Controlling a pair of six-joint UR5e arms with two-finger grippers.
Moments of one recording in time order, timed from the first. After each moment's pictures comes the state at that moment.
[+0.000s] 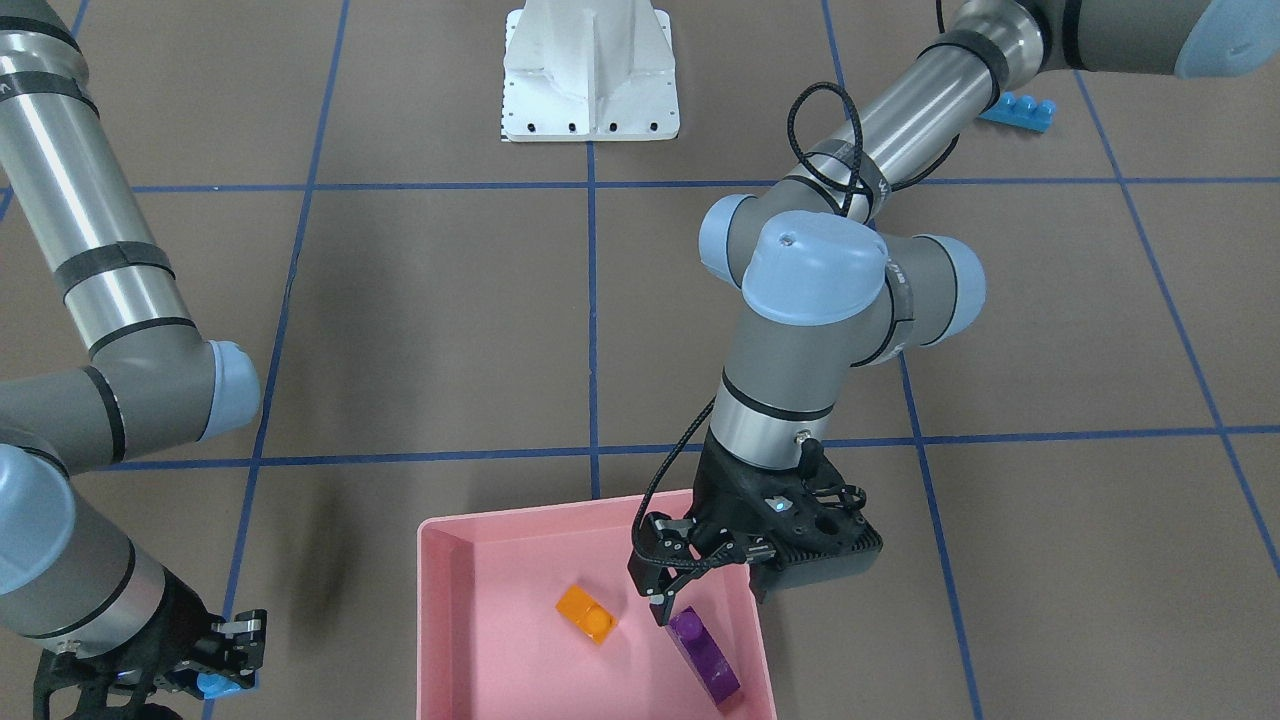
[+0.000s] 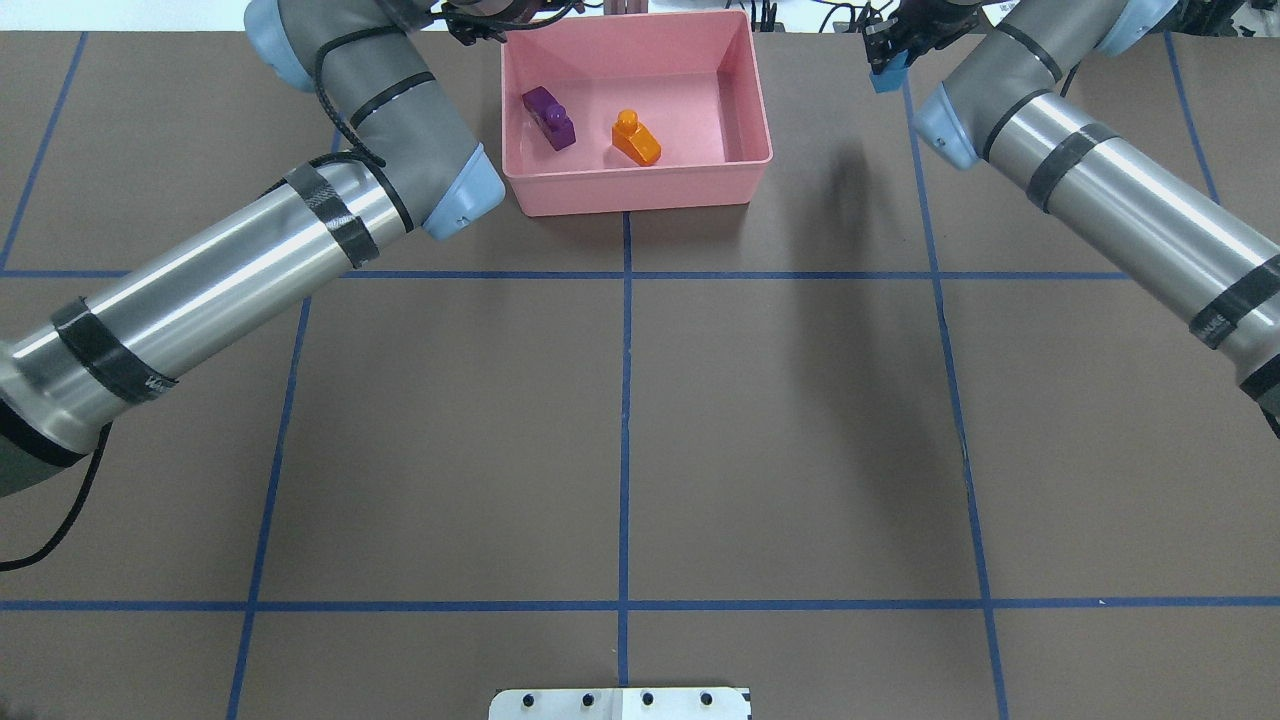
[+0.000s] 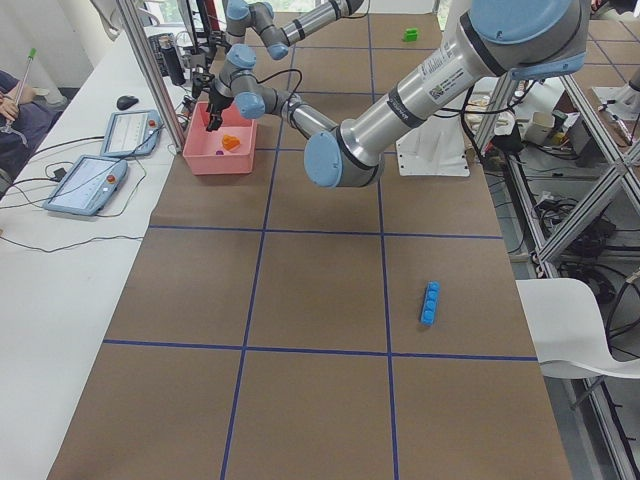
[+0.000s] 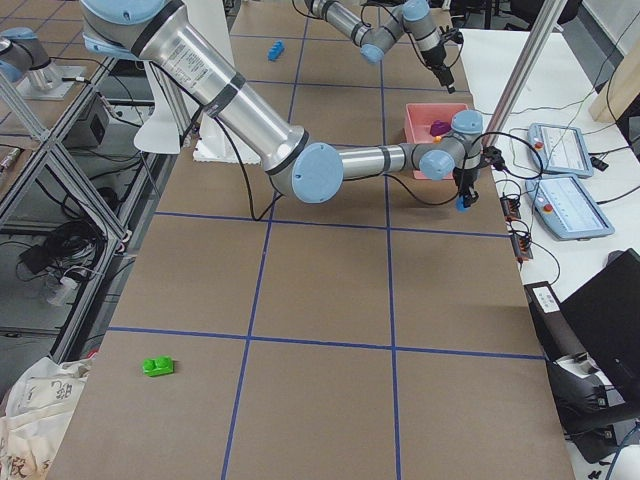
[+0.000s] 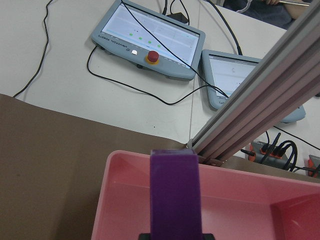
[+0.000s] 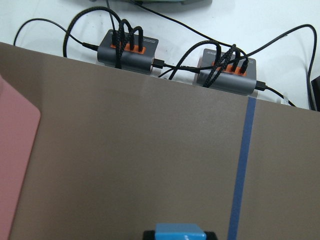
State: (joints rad) left arm -0.87 -2.61 -1.05 -2.14 -1.75 -1.32; right arm 1.08 -0.64 0.82 -1.04 2.10 0.61
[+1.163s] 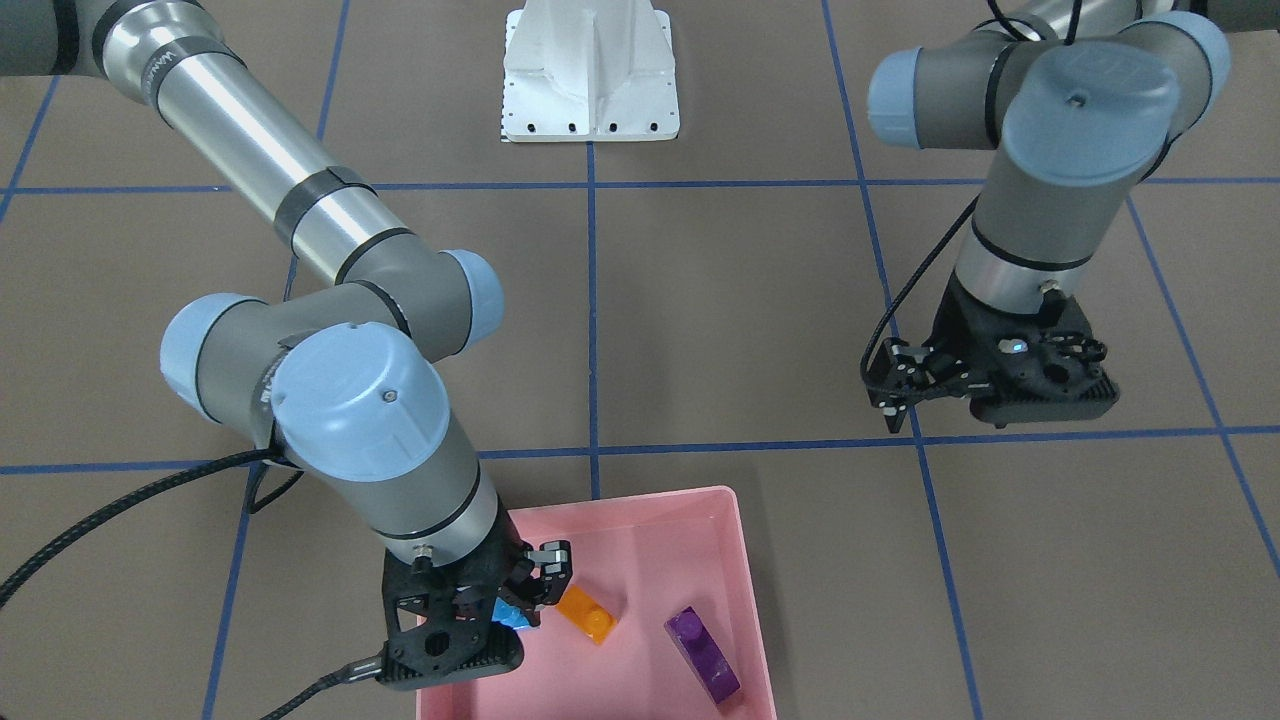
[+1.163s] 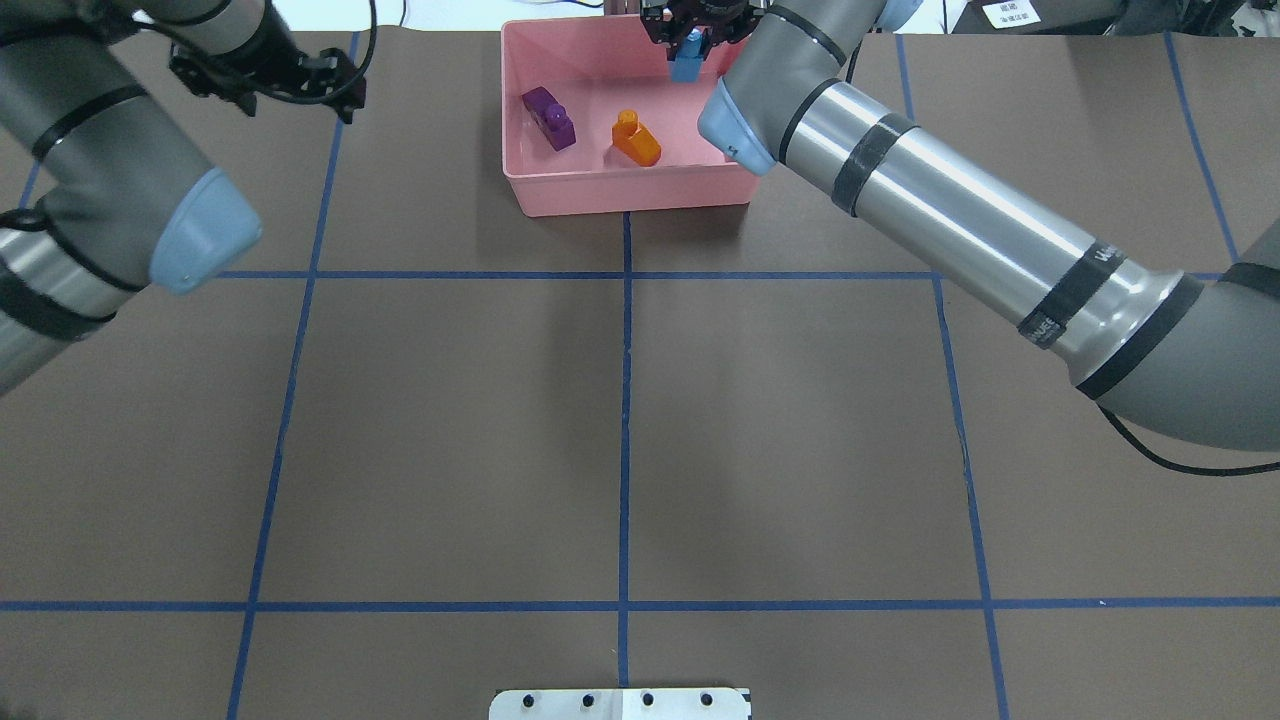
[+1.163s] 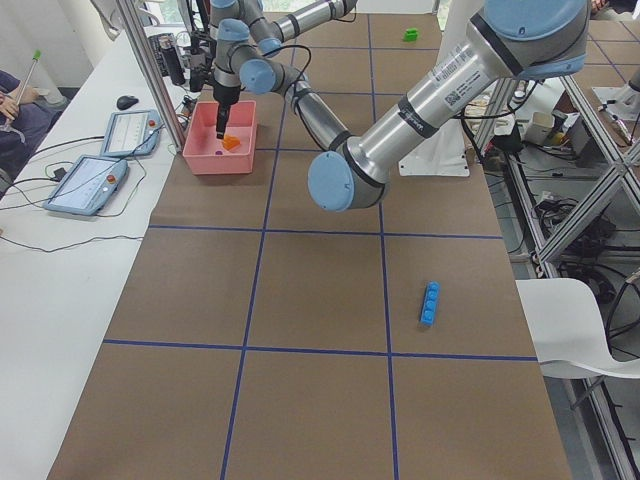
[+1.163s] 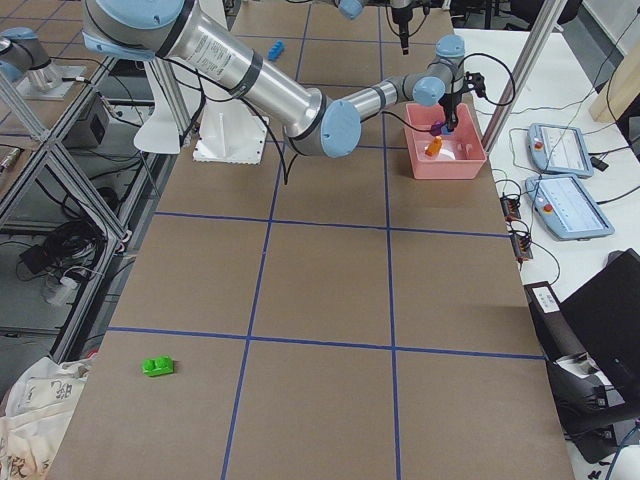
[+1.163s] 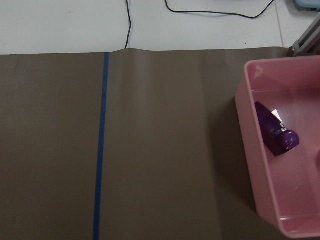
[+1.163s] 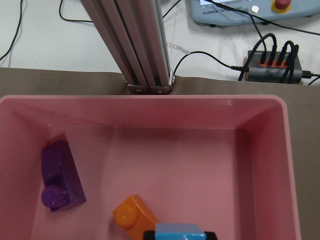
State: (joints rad) left arm -0.99 -2.14 -1.74 -1.50 -1.95 -0.78; right arm 0.89 -0.42 0.81 -1.09 1.97 0.91
